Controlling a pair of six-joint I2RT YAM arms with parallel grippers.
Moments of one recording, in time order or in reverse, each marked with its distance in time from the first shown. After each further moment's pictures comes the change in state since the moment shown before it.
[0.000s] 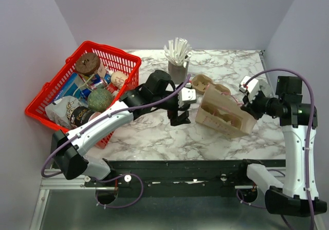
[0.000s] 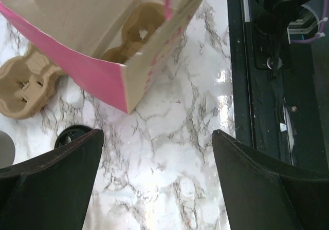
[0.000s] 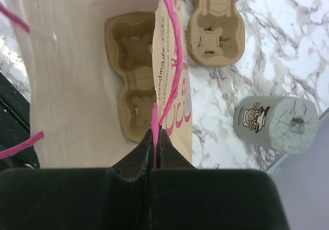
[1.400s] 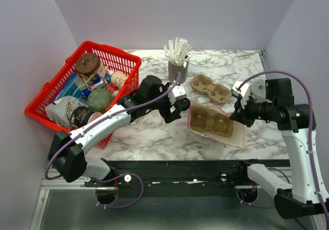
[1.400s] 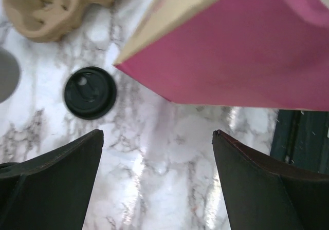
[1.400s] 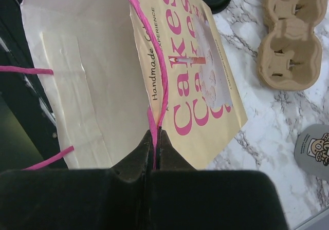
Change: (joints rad) left arm 0.083 -0.066 -0.283 0.193 -0.168 -0.104; right arm 0.220 -0.069 -0.002 -0.090 -0.048 0.195
